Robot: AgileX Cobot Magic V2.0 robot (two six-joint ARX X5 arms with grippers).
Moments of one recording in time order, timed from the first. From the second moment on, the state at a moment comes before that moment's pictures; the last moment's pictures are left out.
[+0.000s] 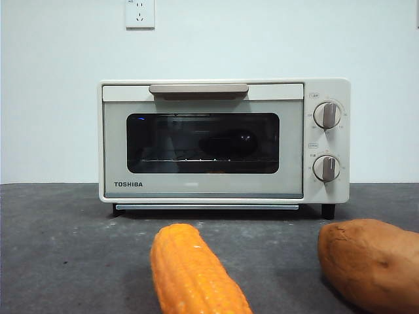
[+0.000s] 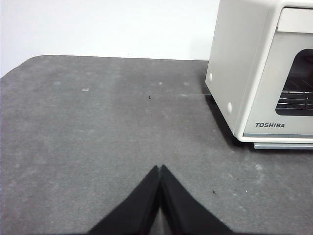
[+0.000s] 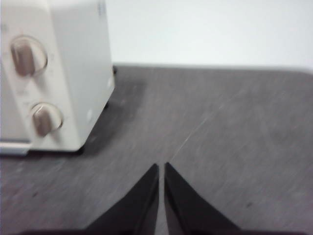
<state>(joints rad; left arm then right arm) -0.02 0.00 0.03 -0.15 0.05 -0.03 -0.02 0.02 0.02 -0.10 -0.05 0.03</state>
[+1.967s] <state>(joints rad) -0.02 0.00 0.03 -0.15 0.05 -0.03 -0.02 0.02 0.02 -0.16 -0.08 0.08</state>
